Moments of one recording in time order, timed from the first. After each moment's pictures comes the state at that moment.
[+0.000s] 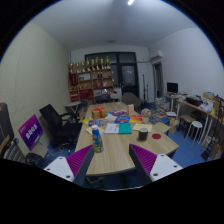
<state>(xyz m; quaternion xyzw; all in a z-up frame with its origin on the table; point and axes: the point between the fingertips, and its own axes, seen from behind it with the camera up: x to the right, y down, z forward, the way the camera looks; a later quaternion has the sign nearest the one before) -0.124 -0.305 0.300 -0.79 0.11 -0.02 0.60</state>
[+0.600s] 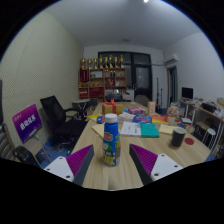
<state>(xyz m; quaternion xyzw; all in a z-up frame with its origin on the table) -0.184 -0.033 0.148 -0.78 0.05 -0.01 0.62</state>
